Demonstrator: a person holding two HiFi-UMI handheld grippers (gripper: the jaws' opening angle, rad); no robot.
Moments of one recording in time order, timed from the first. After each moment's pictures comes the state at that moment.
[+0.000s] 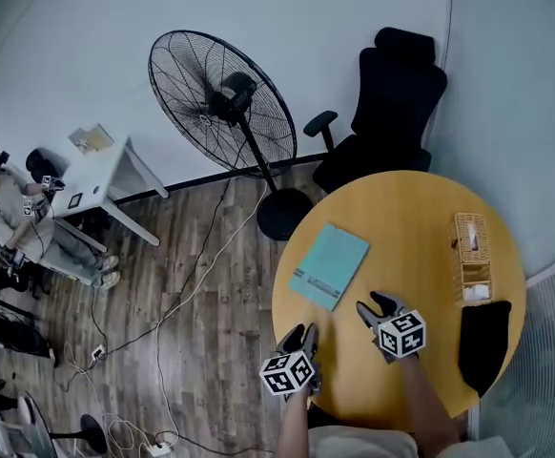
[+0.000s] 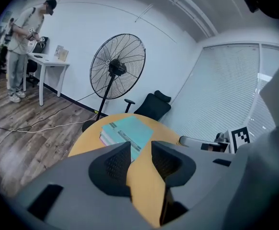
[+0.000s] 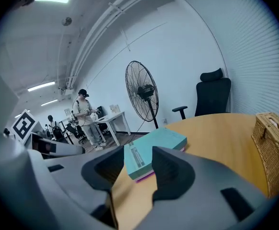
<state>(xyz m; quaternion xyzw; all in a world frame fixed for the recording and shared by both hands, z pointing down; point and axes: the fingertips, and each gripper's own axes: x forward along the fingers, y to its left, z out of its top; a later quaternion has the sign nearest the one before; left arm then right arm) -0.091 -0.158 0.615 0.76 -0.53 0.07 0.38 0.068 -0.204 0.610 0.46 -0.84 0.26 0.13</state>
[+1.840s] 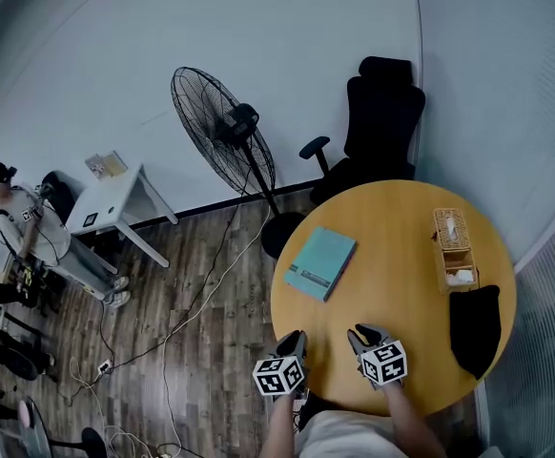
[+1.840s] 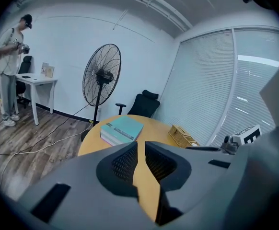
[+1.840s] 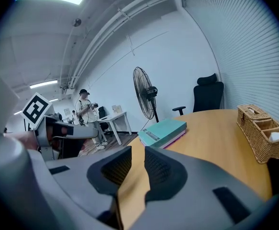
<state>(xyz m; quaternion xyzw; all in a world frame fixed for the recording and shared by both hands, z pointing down) -0.094 -0.077 0.591 0.81 -0.50 0.11 0.28 0.048 -0.064 0.614 0.47 -0.84 0.24 0.12</state>
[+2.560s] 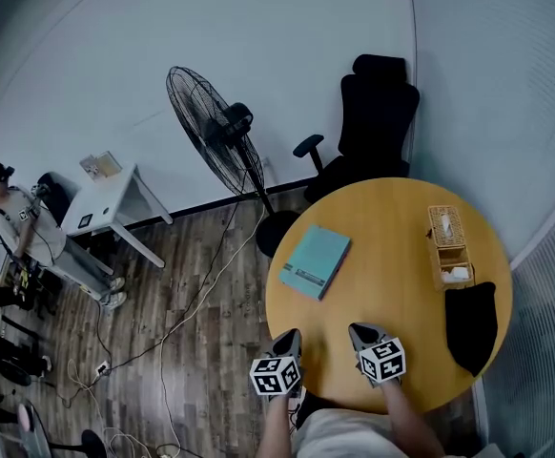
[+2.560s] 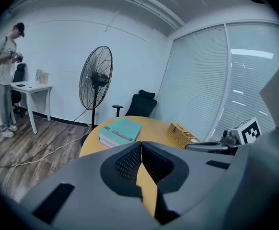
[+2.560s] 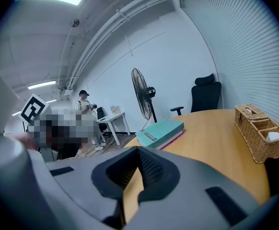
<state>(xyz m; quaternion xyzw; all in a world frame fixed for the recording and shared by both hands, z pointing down) -0.088 -0.079 0.586 0.82 -0.49 0.13 0.25 0.058 -0.067 0.614 0.48 -0.83 0.24 0.11</state>
